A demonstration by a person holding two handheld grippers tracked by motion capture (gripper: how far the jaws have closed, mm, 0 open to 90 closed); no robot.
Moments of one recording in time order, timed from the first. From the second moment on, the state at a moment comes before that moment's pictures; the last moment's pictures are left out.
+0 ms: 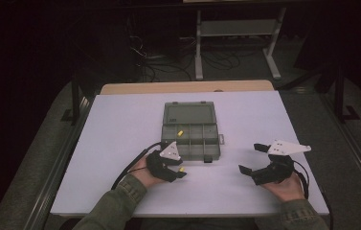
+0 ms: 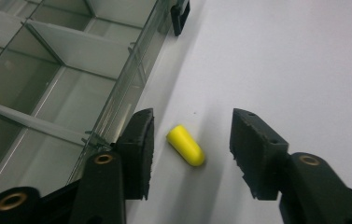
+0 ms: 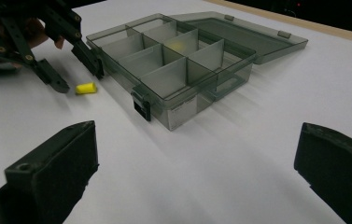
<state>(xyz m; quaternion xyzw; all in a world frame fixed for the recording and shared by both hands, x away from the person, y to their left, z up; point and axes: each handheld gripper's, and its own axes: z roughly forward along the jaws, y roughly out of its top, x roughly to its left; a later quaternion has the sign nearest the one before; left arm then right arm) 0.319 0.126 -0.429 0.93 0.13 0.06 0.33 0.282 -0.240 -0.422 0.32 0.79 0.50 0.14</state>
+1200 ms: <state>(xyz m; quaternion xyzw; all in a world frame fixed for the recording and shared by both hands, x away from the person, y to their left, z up) 0.325 0.133 -0.406 0.93 0.13 0.03 0.33 0.282 -0.242 -0.421 0.32 0.79 0.51 0.15</state>
